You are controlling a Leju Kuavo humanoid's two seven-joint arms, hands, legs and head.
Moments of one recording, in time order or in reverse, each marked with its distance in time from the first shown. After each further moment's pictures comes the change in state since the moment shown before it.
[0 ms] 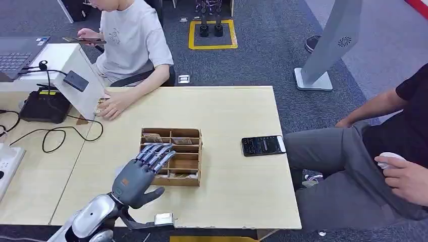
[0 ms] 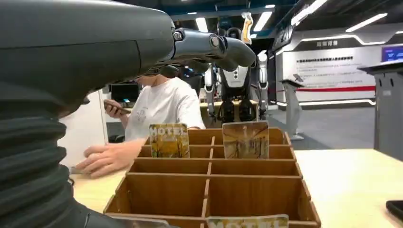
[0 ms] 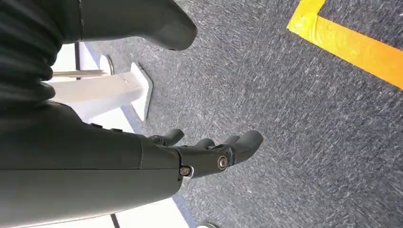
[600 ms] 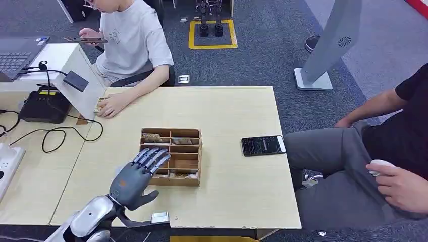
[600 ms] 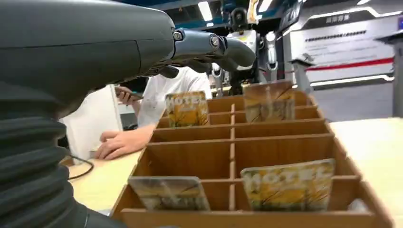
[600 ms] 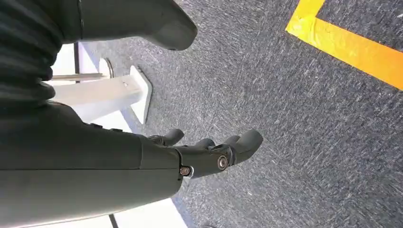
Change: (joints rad) left arm 0.000 0.028 0.003 0.071 0.008 -0.005 0.010; right arm 0.002 0.000 -0.015 0.000 0.000 0.000 -0.006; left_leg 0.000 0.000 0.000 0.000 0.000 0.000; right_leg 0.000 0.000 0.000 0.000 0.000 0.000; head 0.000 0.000
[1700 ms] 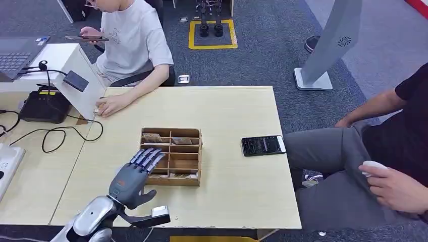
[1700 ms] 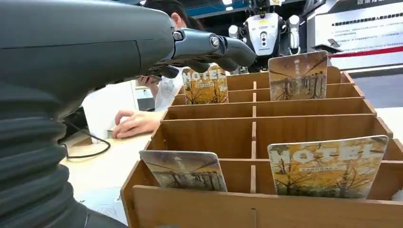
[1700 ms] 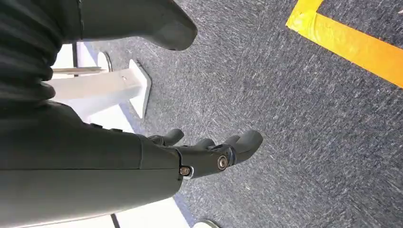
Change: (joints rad) left arm 0.017 -0.053 0.056 0.082 0.002 0.022 0.006; right arm -0.001 0.000 0.000 0.000 0.028 -0.007 -0.002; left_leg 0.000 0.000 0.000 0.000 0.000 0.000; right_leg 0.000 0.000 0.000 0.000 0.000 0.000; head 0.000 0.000
